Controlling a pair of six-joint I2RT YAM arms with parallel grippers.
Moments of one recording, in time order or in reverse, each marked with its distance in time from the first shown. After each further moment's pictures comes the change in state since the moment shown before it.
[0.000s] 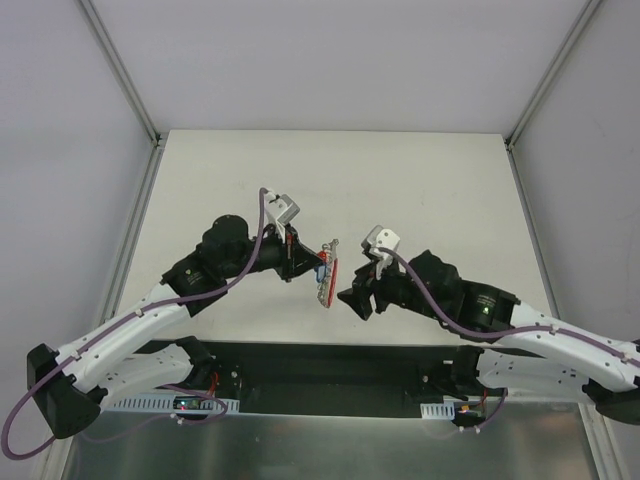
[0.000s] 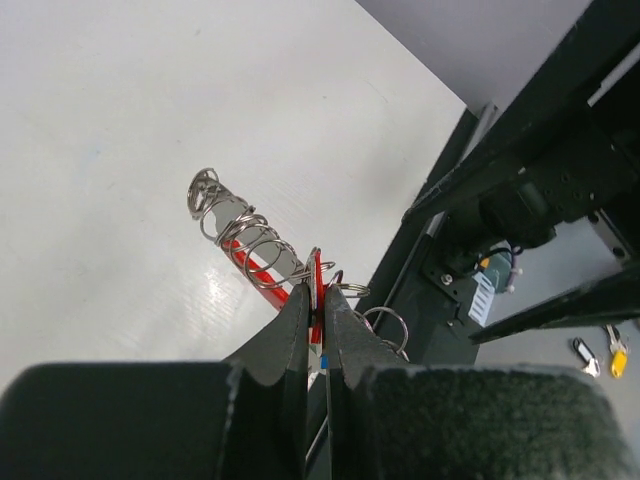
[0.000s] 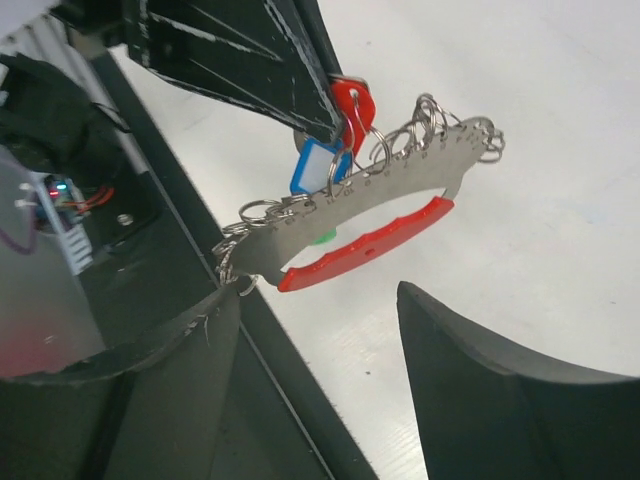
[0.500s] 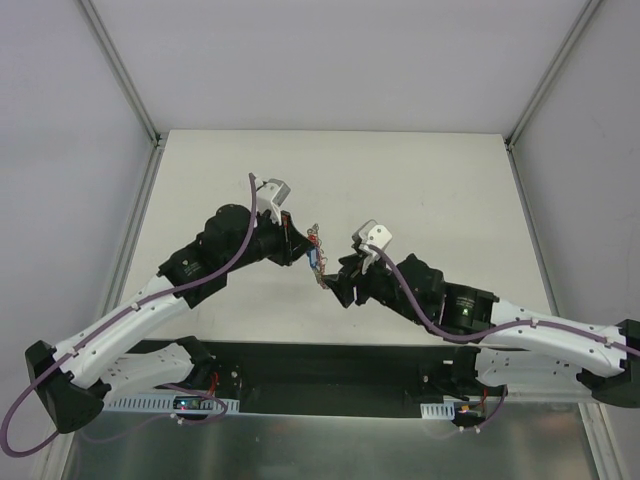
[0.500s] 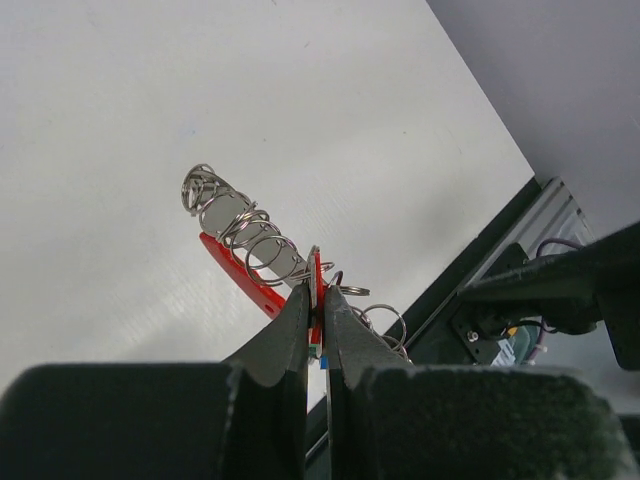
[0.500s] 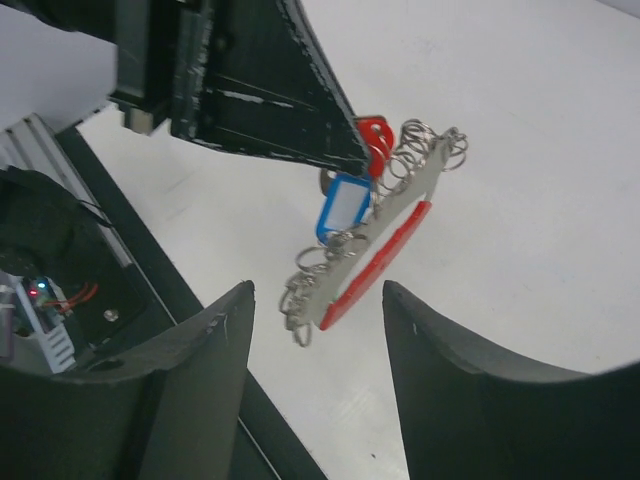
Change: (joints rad) left arm 0.000 0.029 0.117 -0.162 -0.255 -0.089; right arm 0.130 0.119 0.020 0.187 0.309 -0.013
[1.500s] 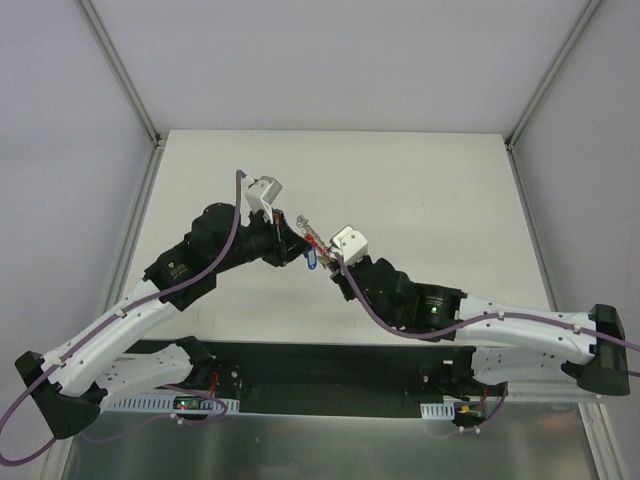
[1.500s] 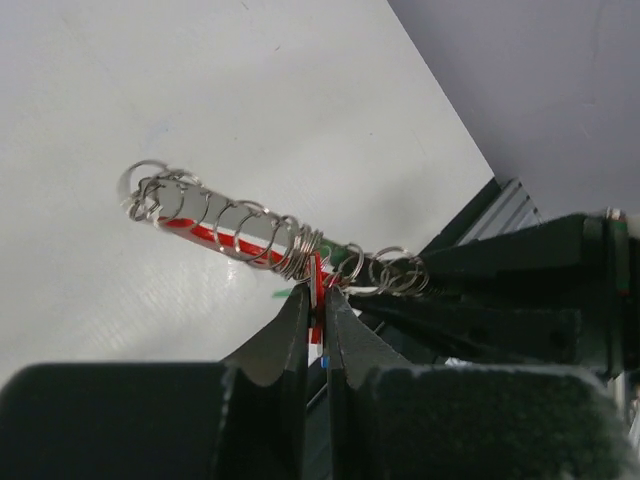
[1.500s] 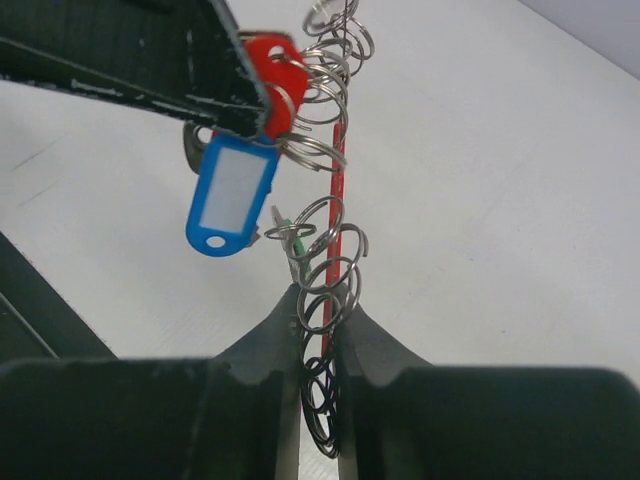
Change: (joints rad) left arm 0.000 -0.021 0.077 -0.097 -0.009 -0.103; right arm 0.030 0.193 -0.005 0.087 0.209 -0.115
